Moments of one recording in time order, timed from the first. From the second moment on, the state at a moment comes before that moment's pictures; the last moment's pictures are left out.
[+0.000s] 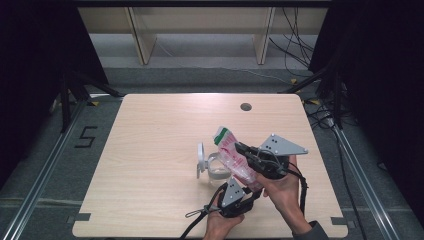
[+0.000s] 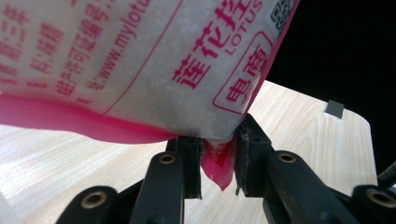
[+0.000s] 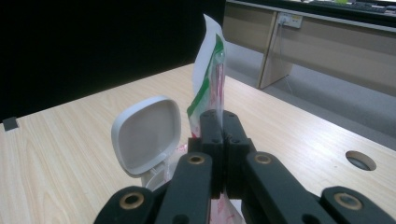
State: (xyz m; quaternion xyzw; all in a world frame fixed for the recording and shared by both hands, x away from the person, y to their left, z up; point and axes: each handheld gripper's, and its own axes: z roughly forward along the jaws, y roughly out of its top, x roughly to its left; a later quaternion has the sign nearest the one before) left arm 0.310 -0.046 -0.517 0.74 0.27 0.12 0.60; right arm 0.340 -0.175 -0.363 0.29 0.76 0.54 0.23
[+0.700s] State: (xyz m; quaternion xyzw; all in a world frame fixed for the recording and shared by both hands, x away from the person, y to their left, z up) left arm 0.311 -0.049 -0.516 0.74 0.26 0.16 0.60; right arm 0.342 -0.166 -0.367 0.29 0.75 0.54 0.24
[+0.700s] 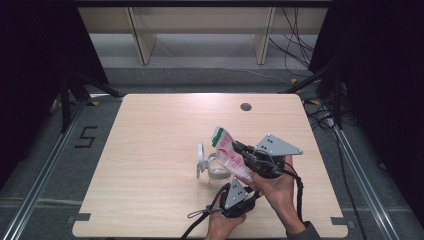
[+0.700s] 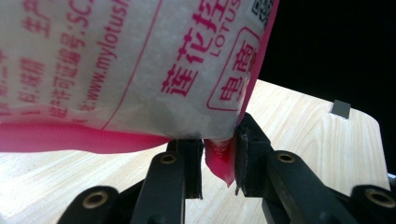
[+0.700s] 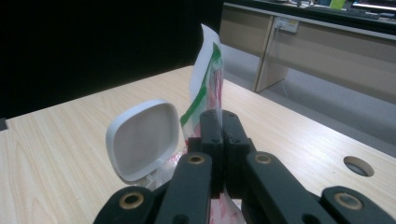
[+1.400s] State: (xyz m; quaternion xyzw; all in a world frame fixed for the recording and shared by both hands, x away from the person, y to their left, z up) left arm 0.309 -0.057 -0.511 0.73 0.26 0.17 0.61; right arm 0.343 -0.156 -0.363 0.28 0.77 0.52 0.25
